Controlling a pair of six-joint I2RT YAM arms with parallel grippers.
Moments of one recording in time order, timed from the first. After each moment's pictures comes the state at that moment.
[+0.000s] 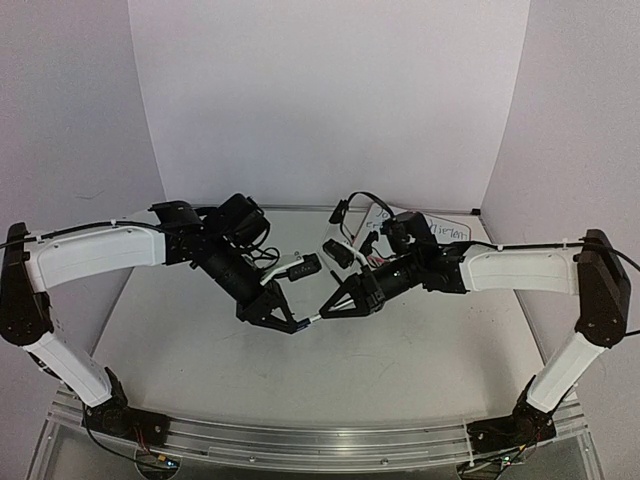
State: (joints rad) left arm -0.94 1.53 1.31 -0.80 0.62 0.13; right arm 0.80 1.65 1.07 -0.02 -1.06 0.56
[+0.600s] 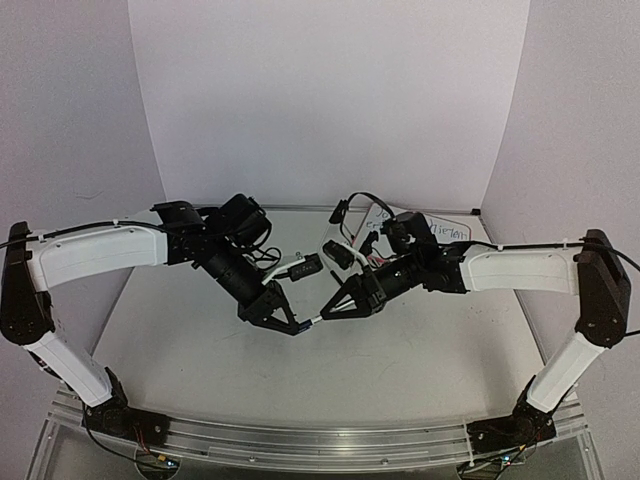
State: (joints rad) left arm -0.94 1.54 1.31 -0.79 0.66 0.09; right arm 0.80 1.65 1.07 -0.02 -1.09 0.57
